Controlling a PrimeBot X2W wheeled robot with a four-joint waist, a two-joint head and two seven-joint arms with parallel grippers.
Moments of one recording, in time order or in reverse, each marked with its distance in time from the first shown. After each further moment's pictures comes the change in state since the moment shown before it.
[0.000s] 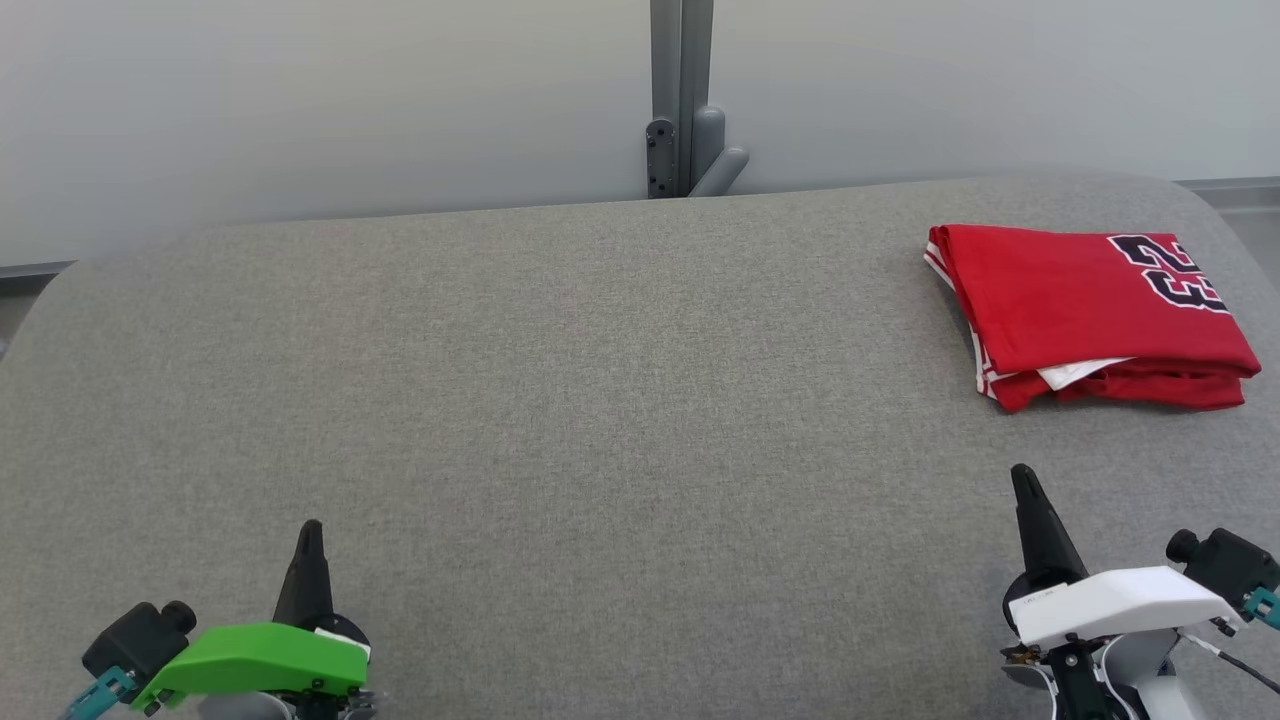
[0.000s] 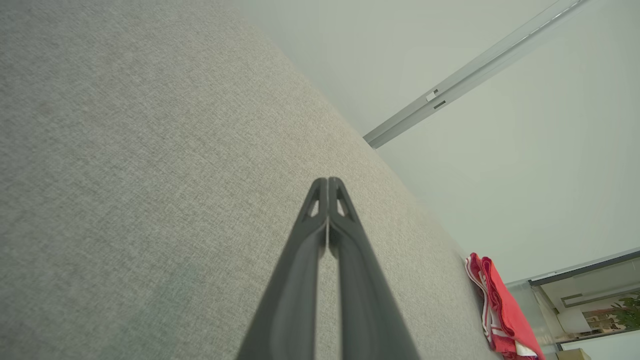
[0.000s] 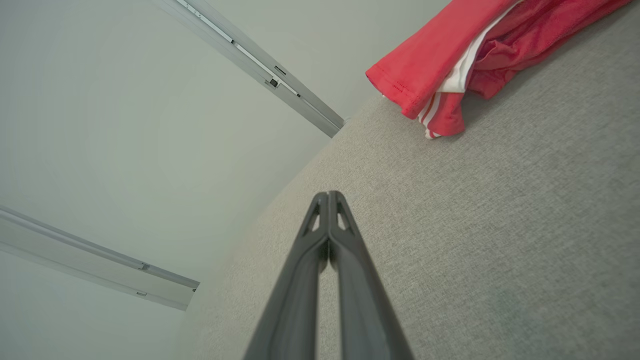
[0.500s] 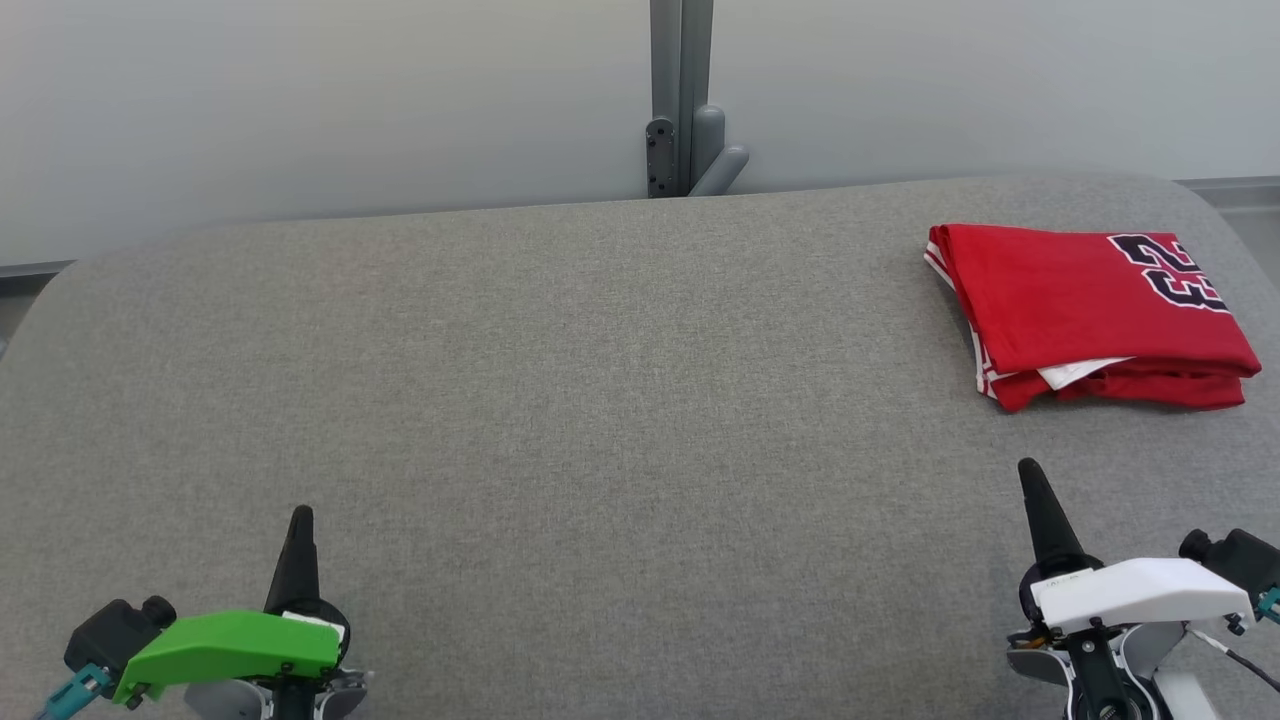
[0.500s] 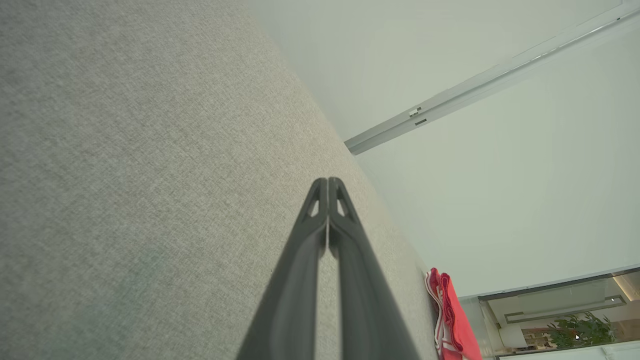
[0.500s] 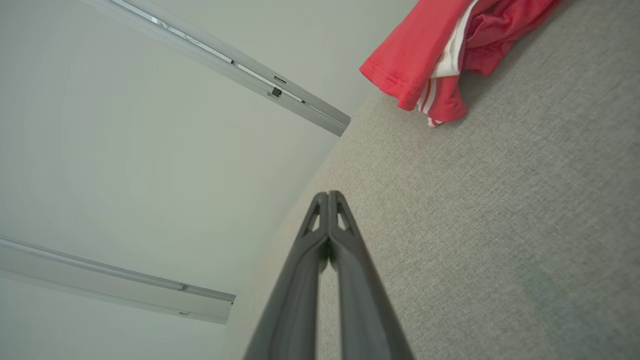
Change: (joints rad) left arm -0.024 -0.002 0.033 0.003 -0.155 -0.020 0.047; right arm -0.018 -0.003 -0.018 0.008 0.174 0.000 0.037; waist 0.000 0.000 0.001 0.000
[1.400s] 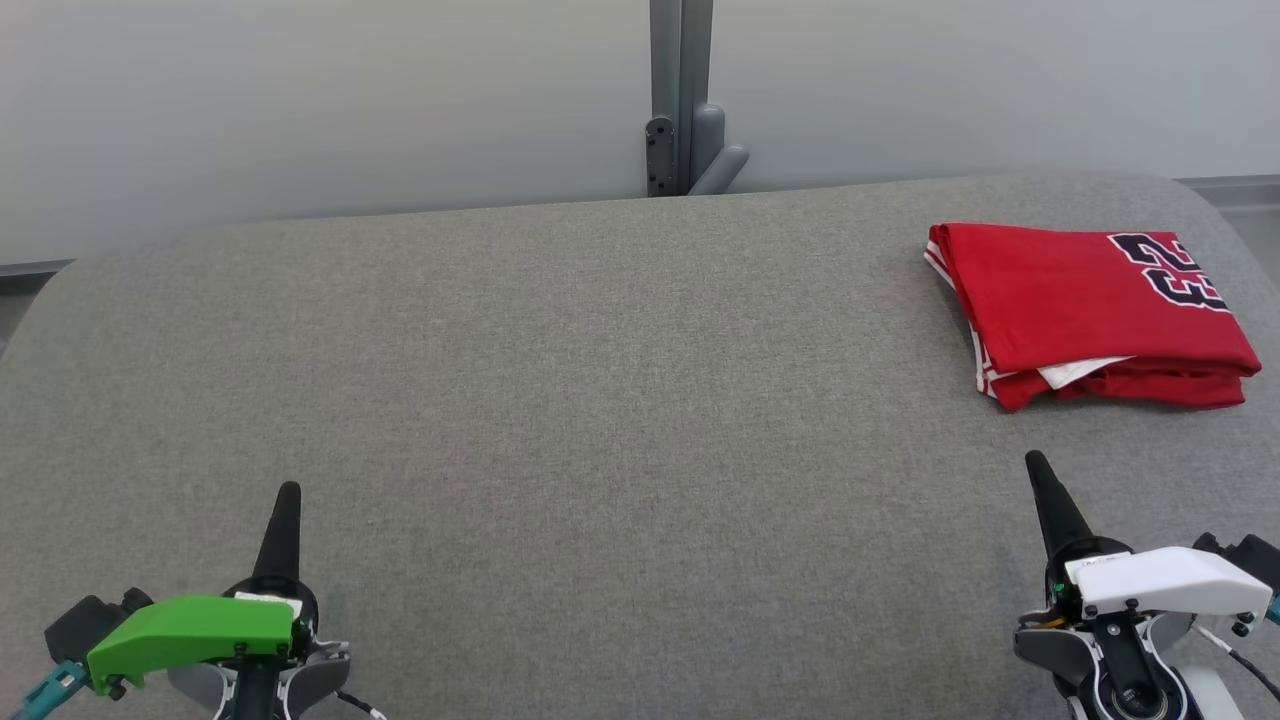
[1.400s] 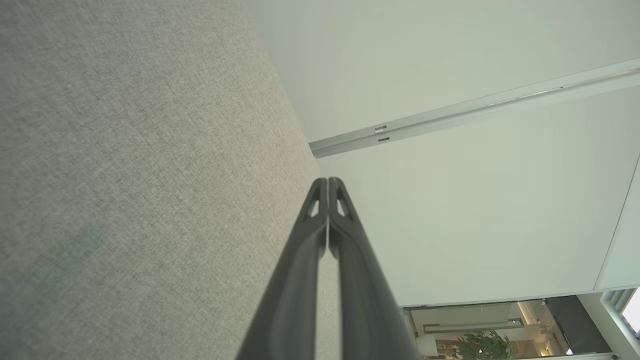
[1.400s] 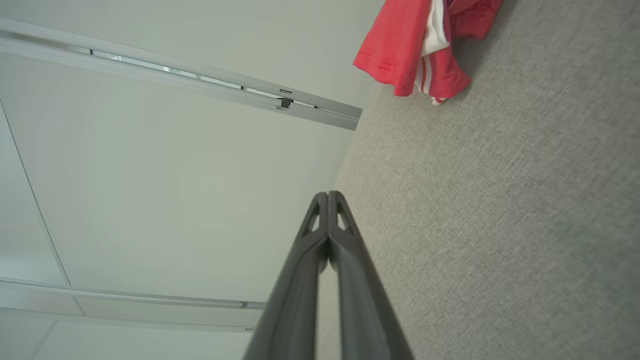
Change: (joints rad) left arm -0.036 -0.003 0.050 0.005 -0.247 -0.035 0.073; right arm -0.023 -0.002 -0.032 0.013 0.261 -0.001 0.064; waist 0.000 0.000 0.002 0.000
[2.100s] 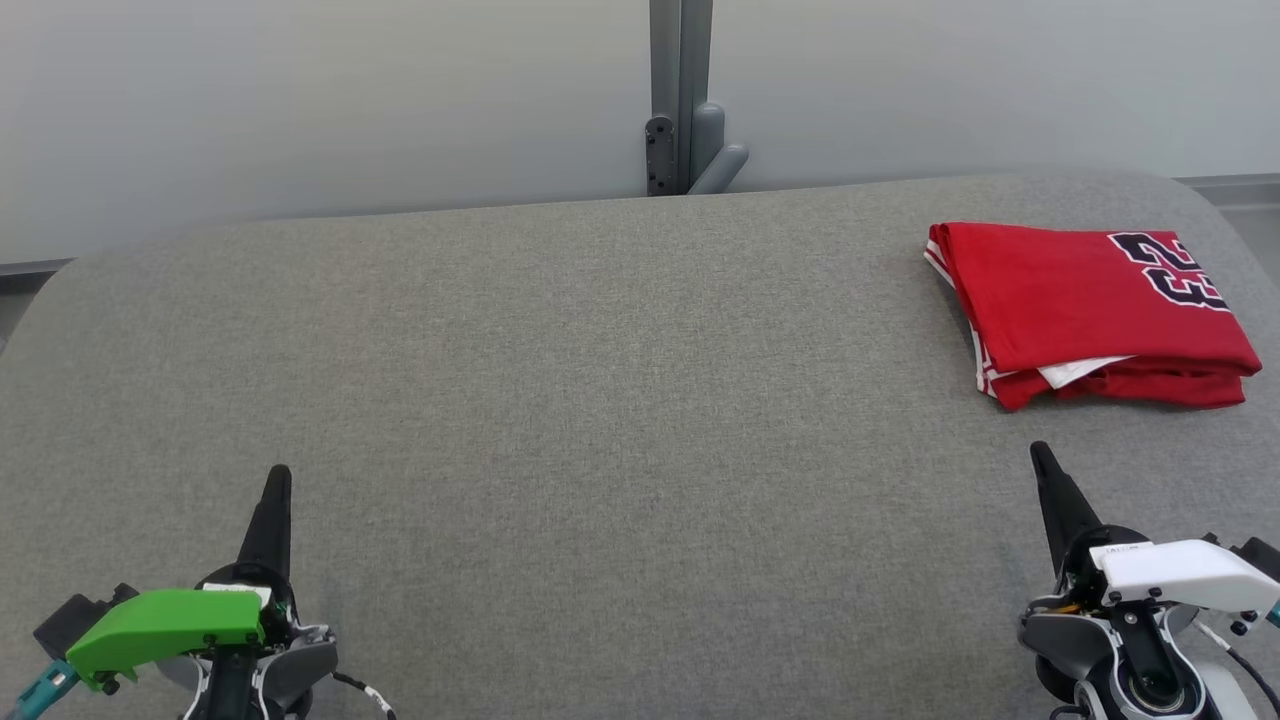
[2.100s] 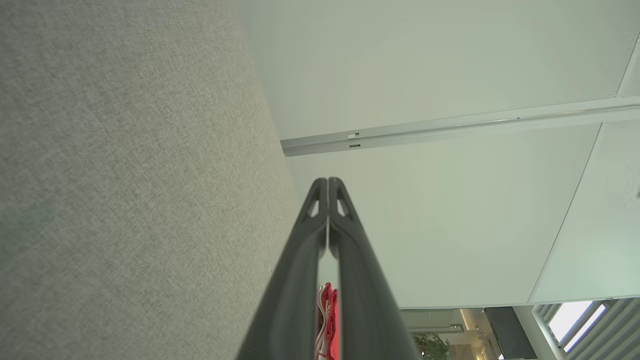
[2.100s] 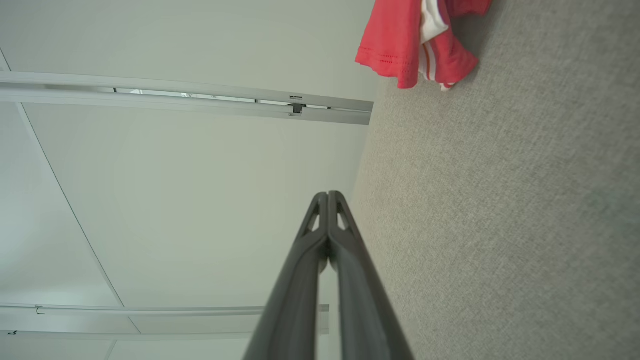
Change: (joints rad) left arm -0.021 -0.001 0.029 0.003 -0.149 -0.022 0.043; right arm -0.018 0.000 -0.021 0.008 0.153 0.000 0.039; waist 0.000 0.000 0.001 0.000
